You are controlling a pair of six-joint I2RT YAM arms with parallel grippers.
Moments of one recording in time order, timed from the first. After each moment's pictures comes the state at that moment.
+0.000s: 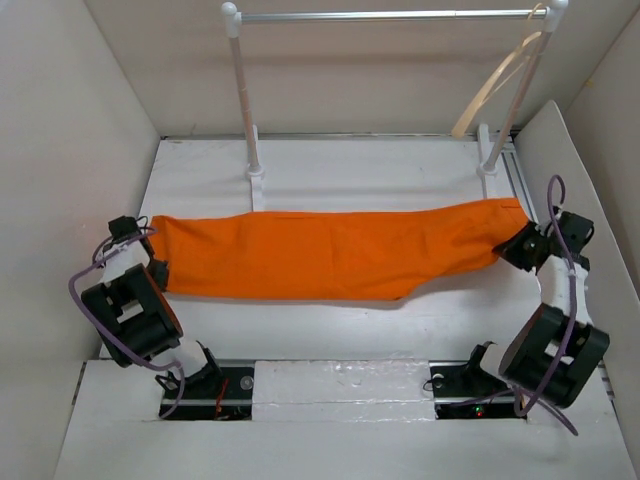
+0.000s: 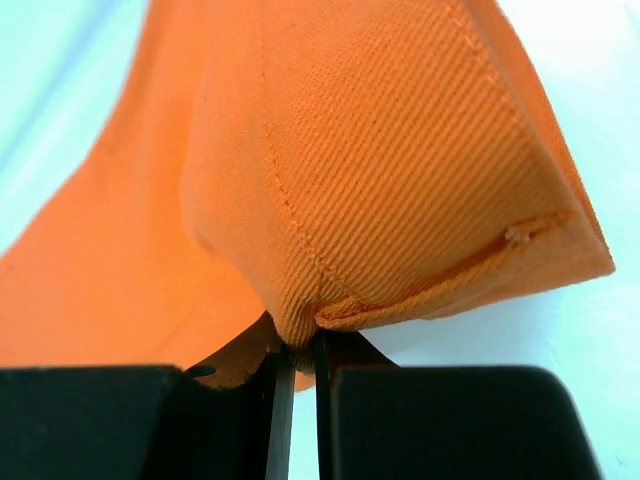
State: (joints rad) left arm 0.52 1.51 0.85 -0.60 -0.21 -0.77; right arm -0.55 1.27 0.78 -0.37 -0.41 0.29
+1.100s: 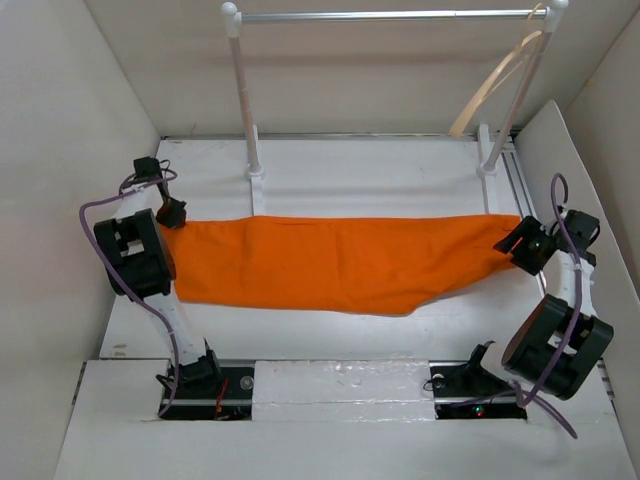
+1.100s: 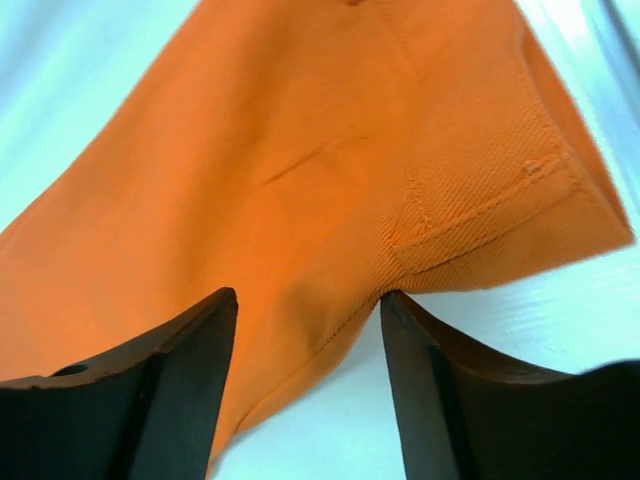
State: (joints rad) left arm 0.30 1.93 1.40 -0.61 -0.11 -0.81; right arm -0.59 1.27 0.81 -0.43 -0.42 0.21
